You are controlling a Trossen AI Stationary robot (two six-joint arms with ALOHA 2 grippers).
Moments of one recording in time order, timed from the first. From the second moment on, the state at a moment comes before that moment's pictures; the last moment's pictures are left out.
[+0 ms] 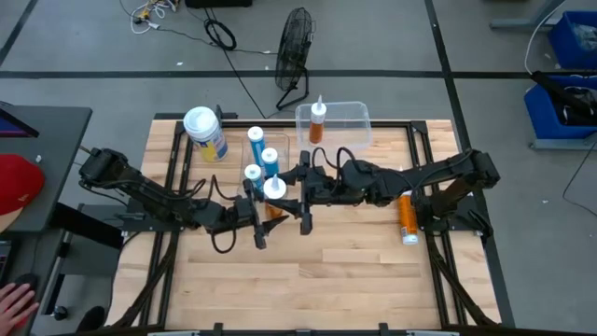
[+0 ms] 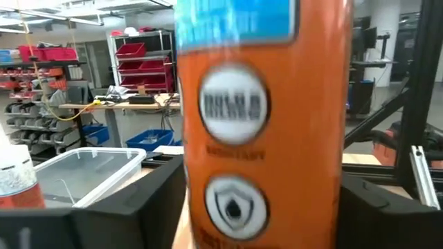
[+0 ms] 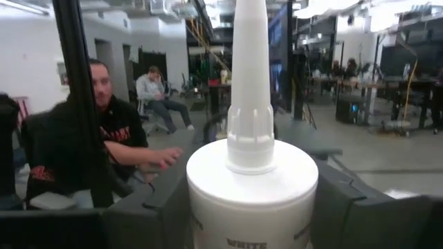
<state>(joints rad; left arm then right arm) -0.38 1.36 0.61 0.90 -0.65 0.09 0.20 1.64 1.45 0.31 0.15 0.01</state>
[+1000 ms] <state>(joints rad) -0.38 1.36 0.61 0.96 -0.76 0.10 0.32 1.58 1.46 0.18 0.58 -0.06</state>
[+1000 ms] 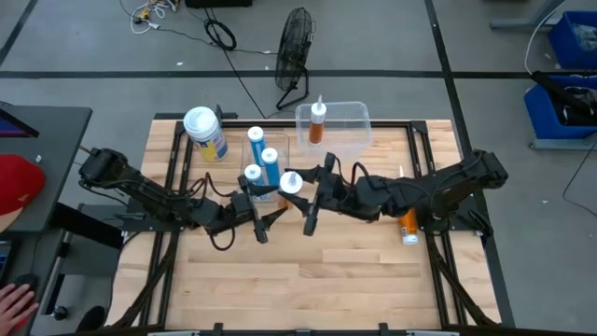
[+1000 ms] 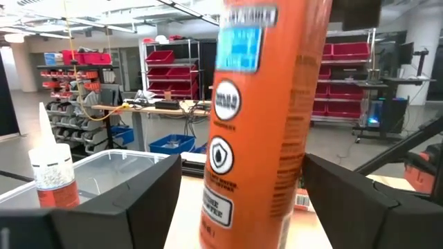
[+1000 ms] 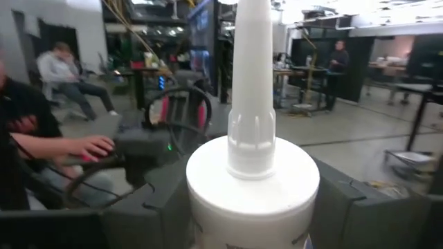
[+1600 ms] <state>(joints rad) -0.43 1.36 0.61 0.95 -0.84 0.09 0.38 1.50 1.46 -0.01 0.93 -0.03</state>
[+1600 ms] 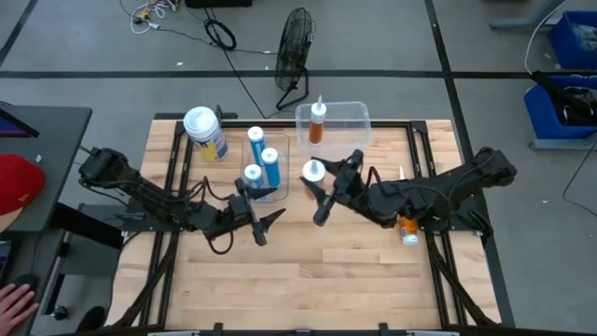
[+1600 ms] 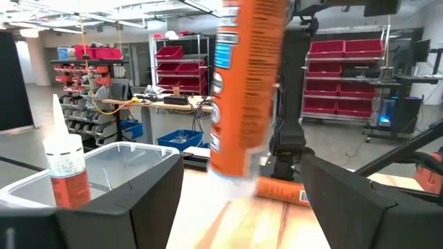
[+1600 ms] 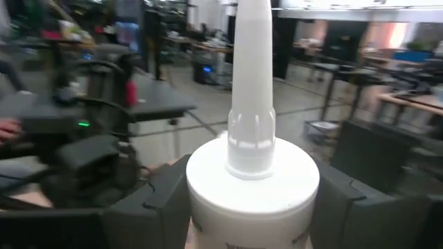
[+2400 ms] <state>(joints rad) -0.47 1.36 0.61 0.84 -0.84 0.00 0.23 1.33 1.46 -0.77 1.33 0.48</state>
